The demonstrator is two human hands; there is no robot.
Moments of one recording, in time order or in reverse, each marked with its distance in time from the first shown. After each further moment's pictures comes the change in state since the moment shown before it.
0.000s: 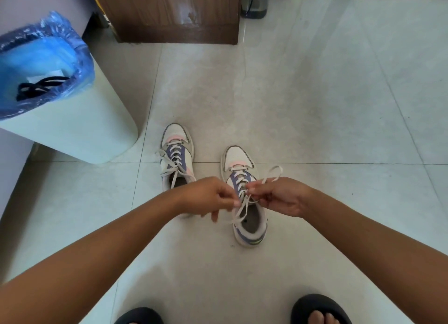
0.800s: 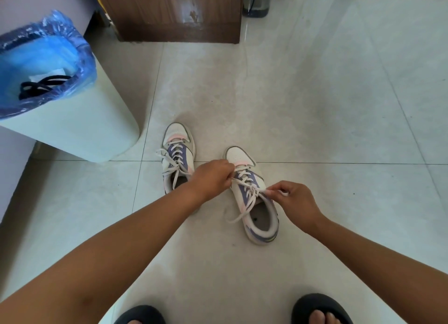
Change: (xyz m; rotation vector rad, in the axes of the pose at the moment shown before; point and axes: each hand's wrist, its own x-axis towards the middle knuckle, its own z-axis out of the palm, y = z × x) left_hand 0.056 -0.022 0.002 0.645 0.434 0.055; right_hand -0.004 0.038 -0.029 -0.669 0.437 -0.575
